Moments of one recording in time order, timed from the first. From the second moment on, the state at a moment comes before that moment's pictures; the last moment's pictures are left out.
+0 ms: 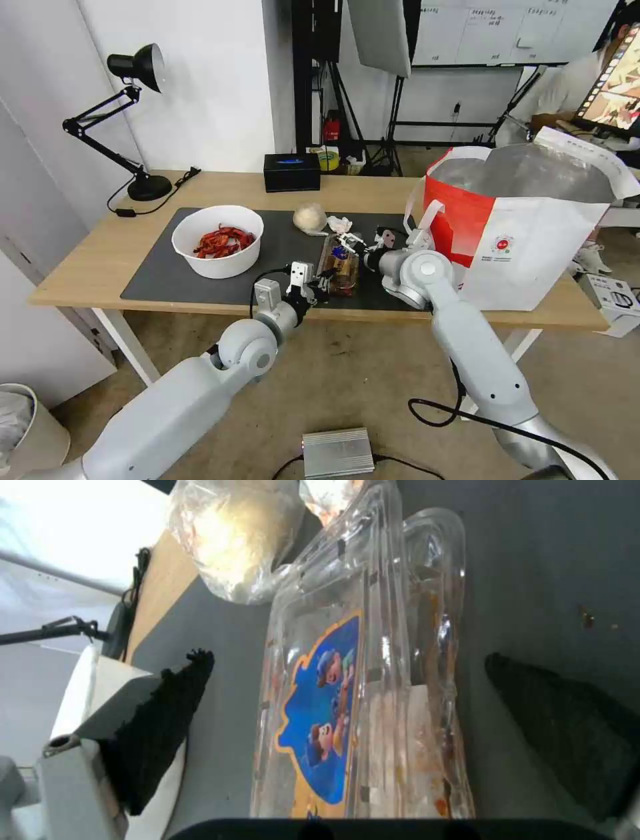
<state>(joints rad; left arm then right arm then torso) 0.73 -1.01 0.25 -1.80 -0.95 0.18 -0.23 -0.63 1.28 0.13 1.57 1.58 -0.51 0.67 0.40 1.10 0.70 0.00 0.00</state>
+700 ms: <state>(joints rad) 0.73 -1.02 0.26 -1.80 -0.94 0.18 -0.23 -0.62 1.29 0.13 1.56 1.58 -0.53 0.66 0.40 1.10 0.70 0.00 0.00</state>
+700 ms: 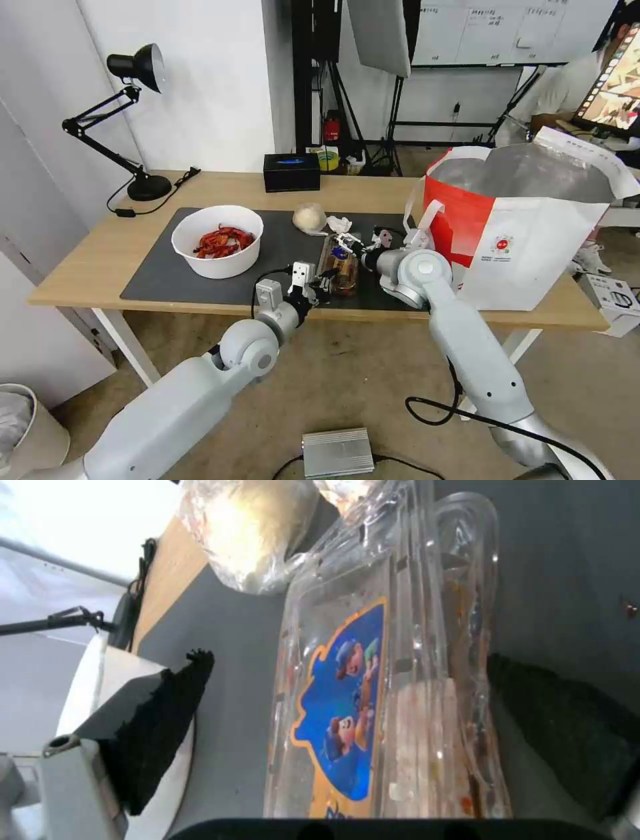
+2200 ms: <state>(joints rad) 0.74 -1.01 0.25 -1.80 -0.94 0.17 -0.23 -0.63 1.30 0.14 1.55 1.58 -0.53 0.66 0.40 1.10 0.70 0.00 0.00</state>
